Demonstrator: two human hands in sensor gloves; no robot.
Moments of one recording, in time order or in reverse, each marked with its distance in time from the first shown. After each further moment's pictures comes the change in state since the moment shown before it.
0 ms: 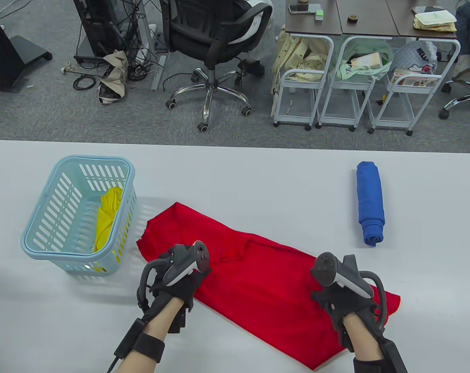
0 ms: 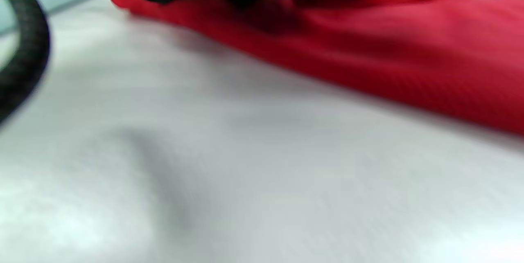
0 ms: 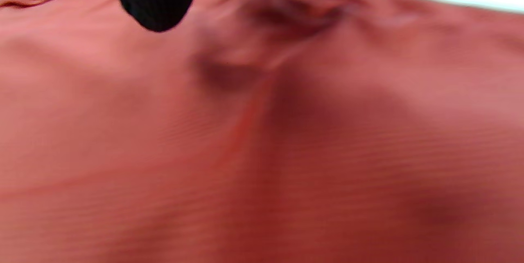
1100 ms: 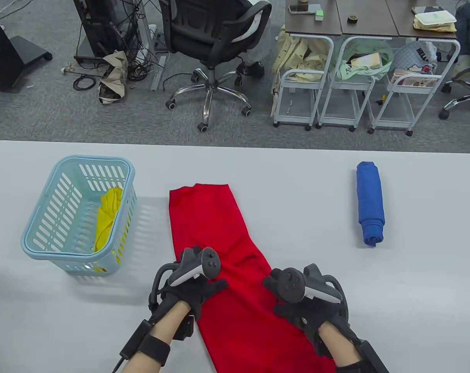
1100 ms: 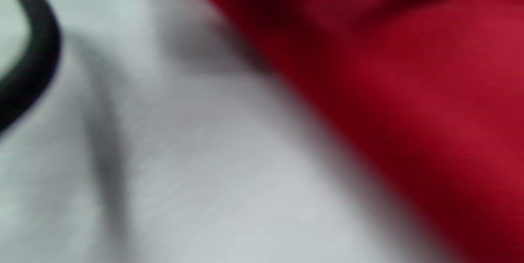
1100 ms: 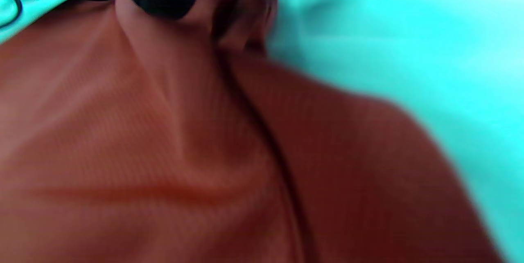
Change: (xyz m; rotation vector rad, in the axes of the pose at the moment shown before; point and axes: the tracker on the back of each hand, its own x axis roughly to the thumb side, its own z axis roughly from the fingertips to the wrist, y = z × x) left_hand 0.021 -0.022 -0.001 -0.134 -0.152 -0.065; right_hand 0.071 0.027 -0.001 0.042 -0.282 0.115
